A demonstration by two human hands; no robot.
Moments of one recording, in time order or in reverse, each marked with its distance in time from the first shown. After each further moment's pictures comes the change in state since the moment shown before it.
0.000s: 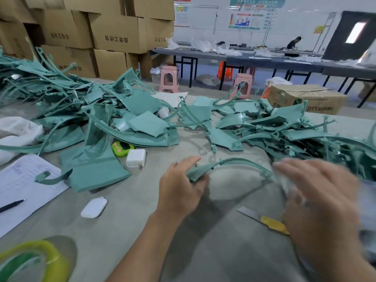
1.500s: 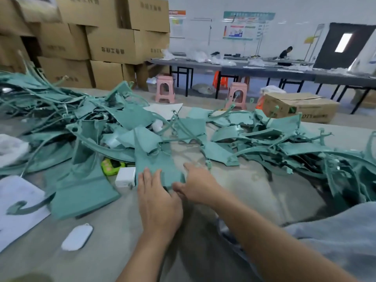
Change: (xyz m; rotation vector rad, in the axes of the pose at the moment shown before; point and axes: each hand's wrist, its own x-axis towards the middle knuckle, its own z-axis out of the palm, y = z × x) left_hand 0.021 -0.028 0.017 0.129 0.088 -0.358; right_hand 0.056 -0.039 0.206 0.209 -1.010 0.332
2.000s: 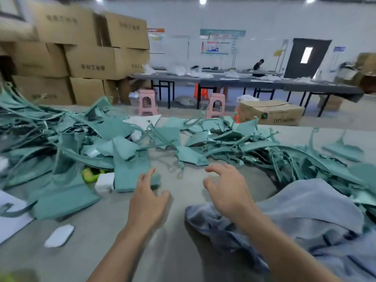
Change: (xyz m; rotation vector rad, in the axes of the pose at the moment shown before) left_hand -0.032 0.028 -0.021 -0.122 -0.267 0.055; right_hand -0.136 0.065 -0.074 0.158 0.424 0.074
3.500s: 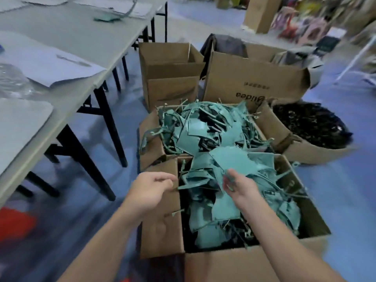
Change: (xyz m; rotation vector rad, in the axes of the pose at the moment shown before) left_hand -0.580 0.183 0.246 0.032 -1.787 0.655; right_hand -0.772 0.206 -0.193 1.099 1.868 1.428
